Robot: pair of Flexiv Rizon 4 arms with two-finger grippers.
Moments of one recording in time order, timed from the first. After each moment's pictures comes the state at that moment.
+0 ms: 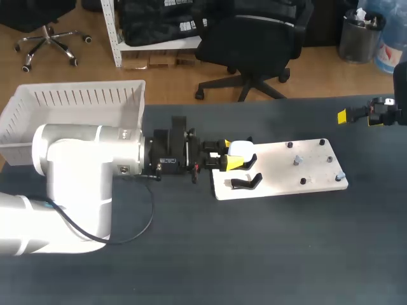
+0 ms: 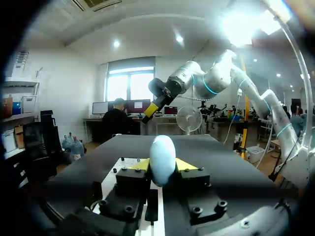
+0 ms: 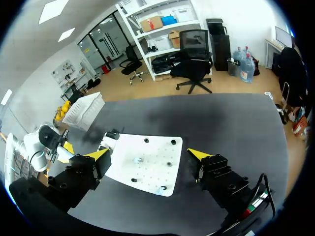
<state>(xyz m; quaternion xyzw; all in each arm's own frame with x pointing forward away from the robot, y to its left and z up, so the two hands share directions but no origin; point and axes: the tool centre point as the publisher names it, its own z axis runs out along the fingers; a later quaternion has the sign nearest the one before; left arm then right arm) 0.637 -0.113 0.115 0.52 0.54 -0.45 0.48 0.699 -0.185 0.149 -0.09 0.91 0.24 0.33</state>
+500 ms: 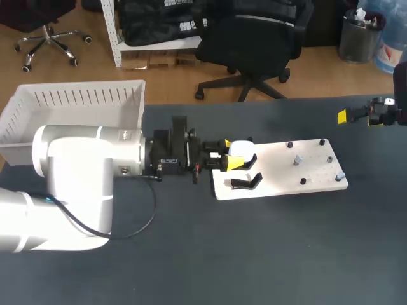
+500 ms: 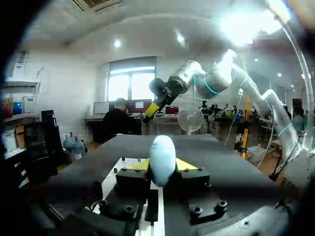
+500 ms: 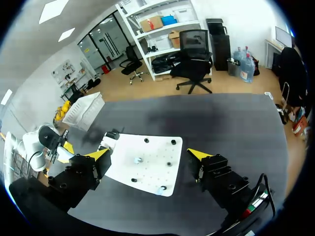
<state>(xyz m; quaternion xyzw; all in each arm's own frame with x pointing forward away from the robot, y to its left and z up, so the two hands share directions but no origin) 0.637 -0.114 0.115 0.52 0.54 -0.45 0.48 0.699 -0.185 0.149 -0.09 0.91 0.24 0.33</state>
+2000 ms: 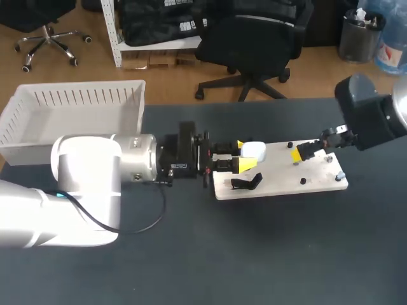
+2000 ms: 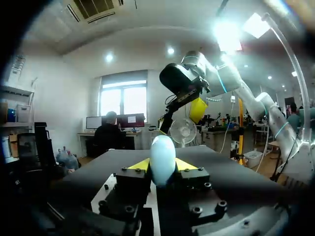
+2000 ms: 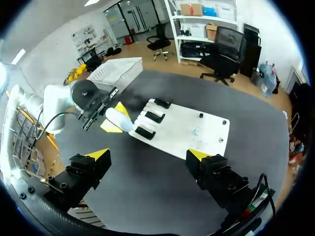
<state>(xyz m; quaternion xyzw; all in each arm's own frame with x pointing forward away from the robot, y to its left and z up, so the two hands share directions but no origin) 0.627 -0.140 0.123 0.51 0.48 -0.49 0.51 0.590 -0.068 0.170 -0.23 0.91 0.22 0.26</state>
